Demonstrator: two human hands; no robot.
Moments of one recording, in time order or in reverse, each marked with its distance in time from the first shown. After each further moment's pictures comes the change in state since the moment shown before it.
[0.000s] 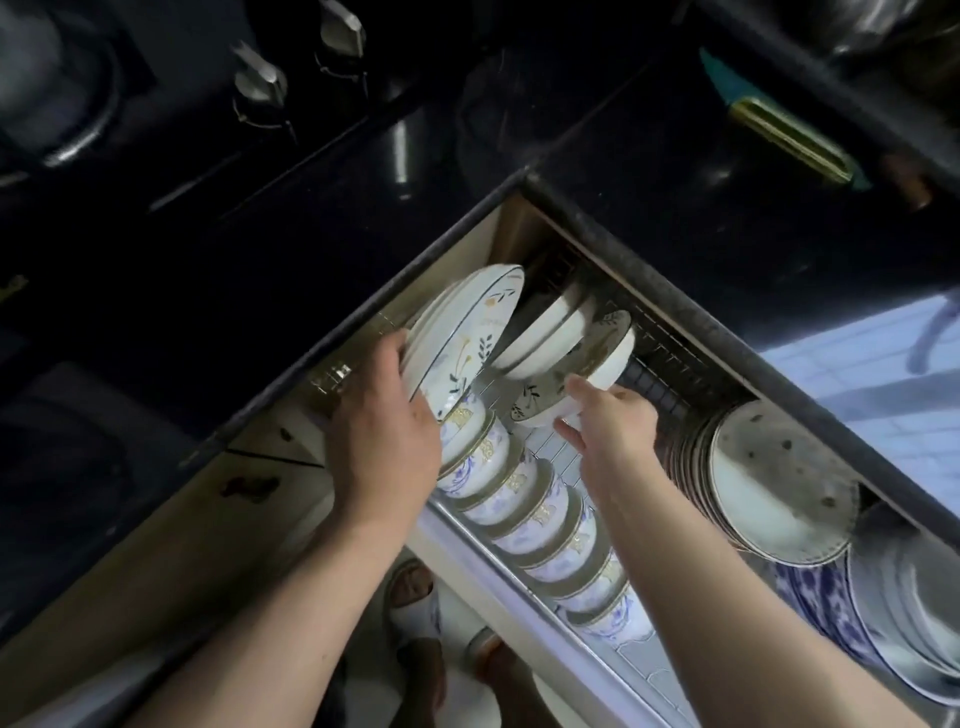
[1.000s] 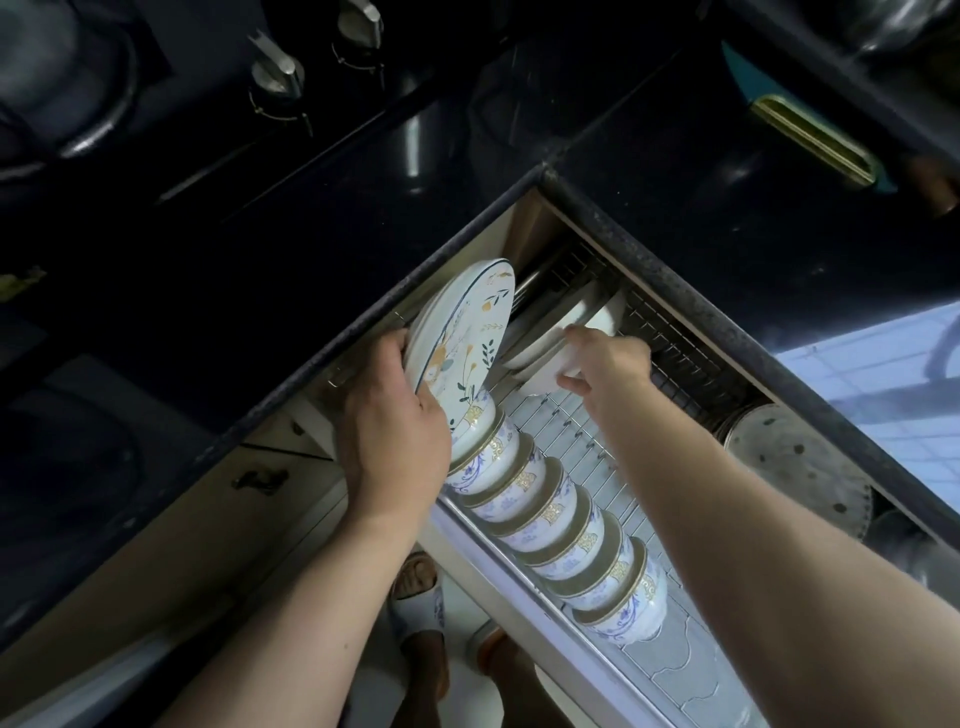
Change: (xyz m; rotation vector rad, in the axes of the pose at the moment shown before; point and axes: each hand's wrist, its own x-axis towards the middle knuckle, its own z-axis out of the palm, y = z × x) left_hand 0.003 -0.003 0.006 0.012 0.041 -0.100; right_hand 0.038 -0.040 0.038 -0.174 -0.009 0.046
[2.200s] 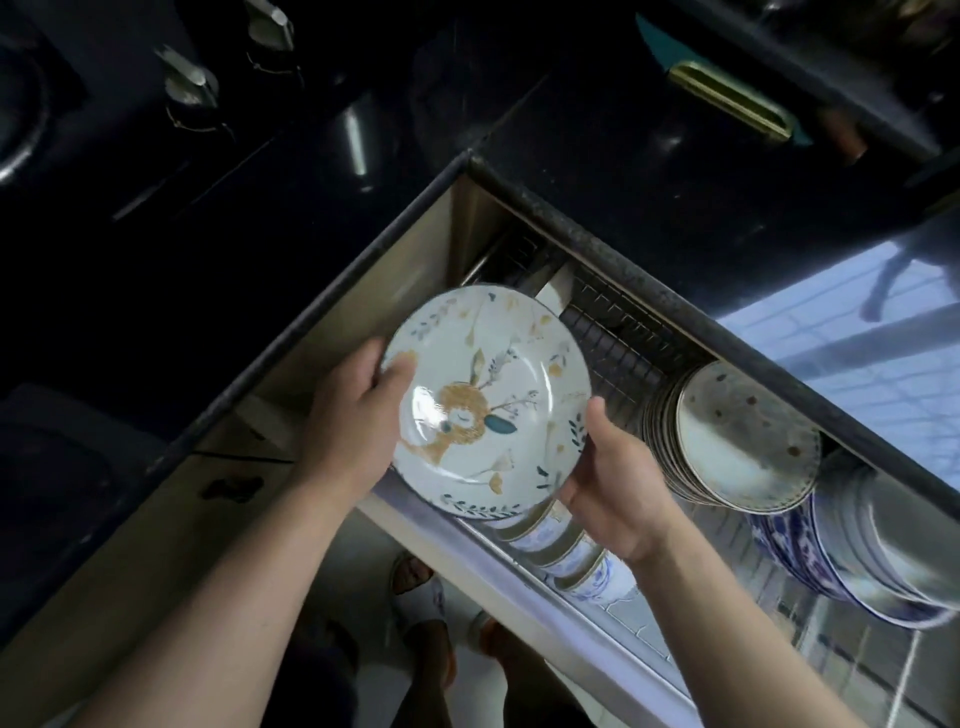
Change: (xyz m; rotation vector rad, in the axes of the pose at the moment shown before) left_hand 0.003 0.008 -0.018 -0.282 -0.428 -0.039; right_hand -0.065 0.093 -0.099 0.397 -0.546 0.093
